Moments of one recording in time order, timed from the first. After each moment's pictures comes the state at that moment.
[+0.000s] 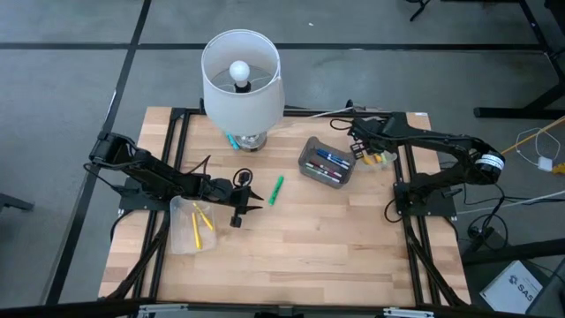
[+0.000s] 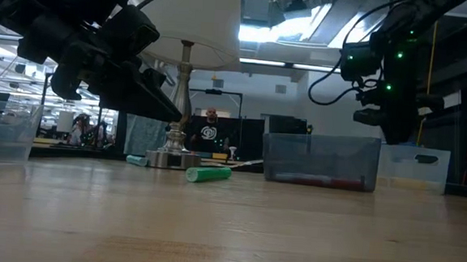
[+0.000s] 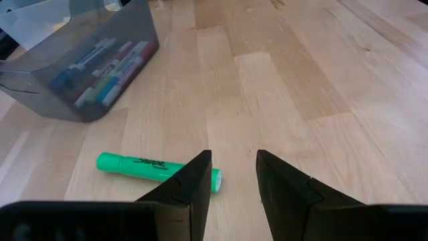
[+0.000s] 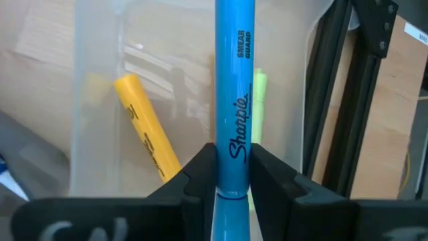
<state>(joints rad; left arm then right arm) -0.16 1.44 0.37 0.60 -0.14 0.12 -0.59 1.28 0.82 -0.97 0.47 0.62</state>
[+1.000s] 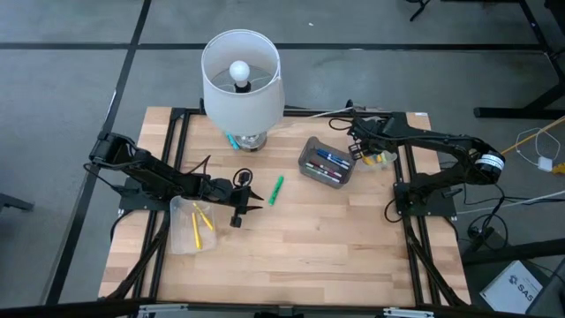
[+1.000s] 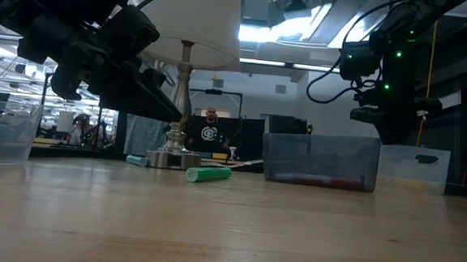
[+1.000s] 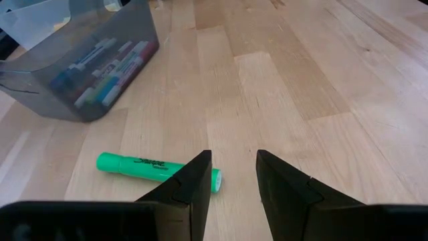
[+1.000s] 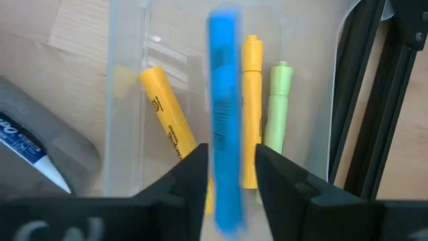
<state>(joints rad) -0.16 1.44 0.37 0.60 -0.14 0.12 -0.59 1.28 0.82 -0.95 0.40 0.62</state>
